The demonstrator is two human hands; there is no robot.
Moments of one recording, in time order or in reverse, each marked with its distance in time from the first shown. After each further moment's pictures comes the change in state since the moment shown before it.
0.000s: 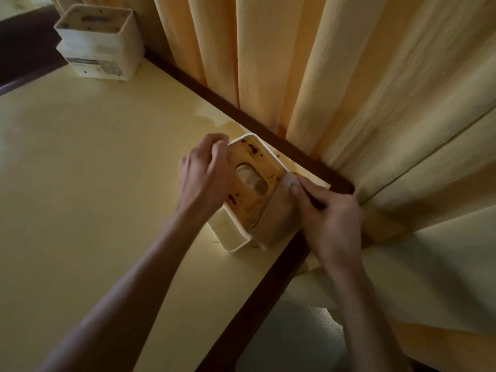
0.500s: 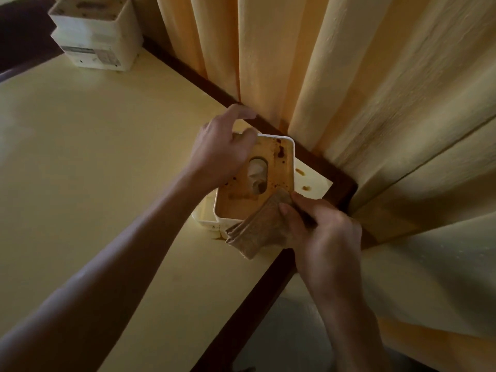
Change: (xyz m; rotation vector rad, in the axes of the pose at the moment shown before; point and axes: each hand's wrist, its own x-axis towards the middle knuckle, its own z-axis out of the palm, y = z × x) left_hand 0.030 0.019 0.007 0.176 -0.253 0.141; right_hand -0.032 -0.011 0.004 -0.099 0.000 -0.089
